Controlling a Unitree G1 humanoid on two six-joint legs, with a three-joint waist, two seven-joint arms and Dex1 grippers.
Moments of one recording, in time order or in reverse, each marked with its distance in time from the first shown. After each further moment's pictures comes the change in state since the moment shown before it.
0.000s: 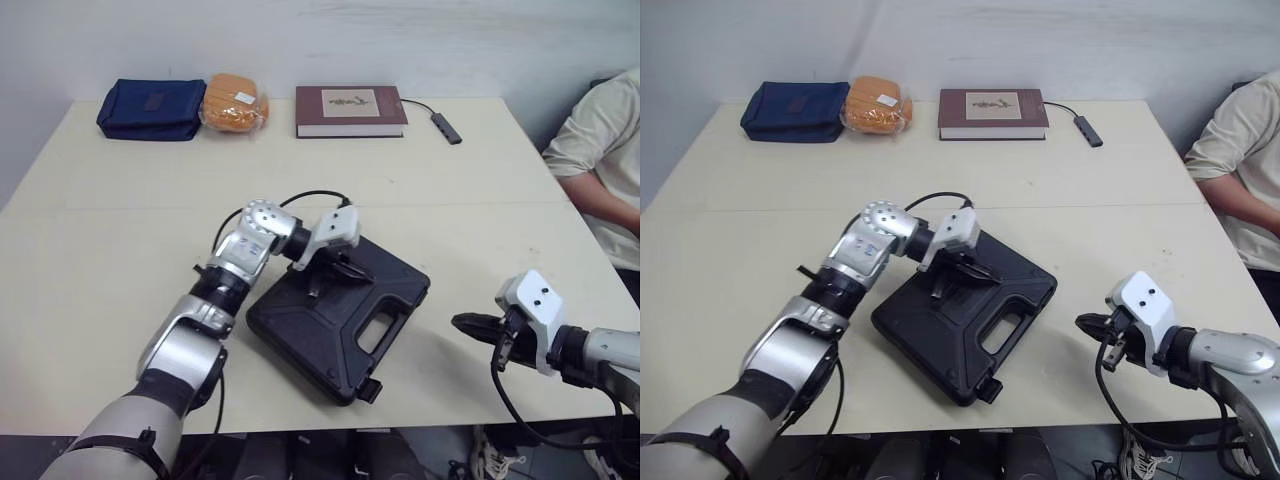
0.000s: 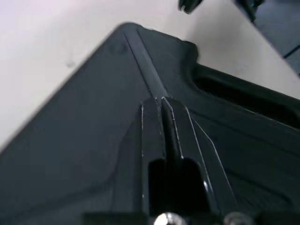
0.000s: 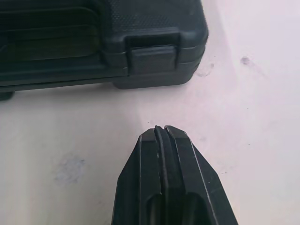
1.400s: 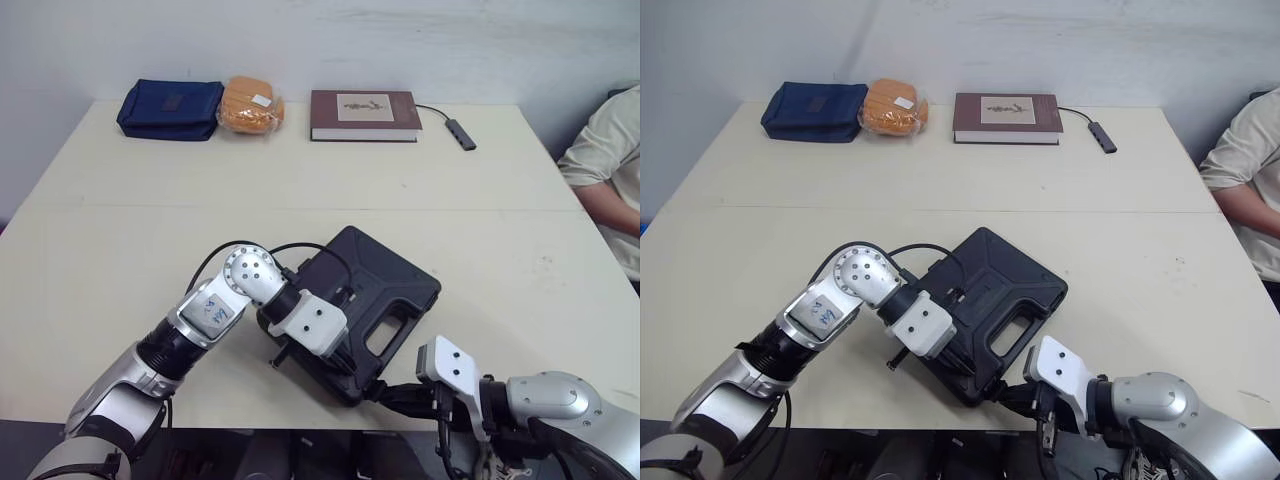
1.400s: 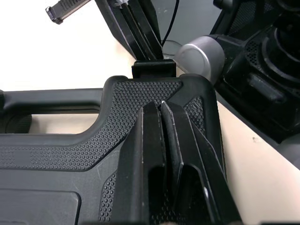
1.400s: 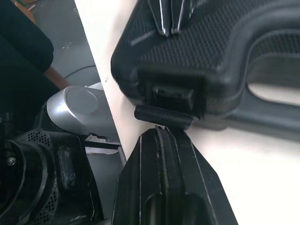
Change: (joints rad) left arm 0.272 0.232 -0.236 -0.567 -0.045 -0.175 -0.035; right arm -0.022 0.019 0.418 -0.217 0.077 0.008 -0.042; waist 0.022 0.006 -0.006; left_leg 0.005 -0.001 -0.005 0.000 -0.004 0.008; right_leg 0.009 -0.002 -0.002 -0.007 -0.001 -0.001
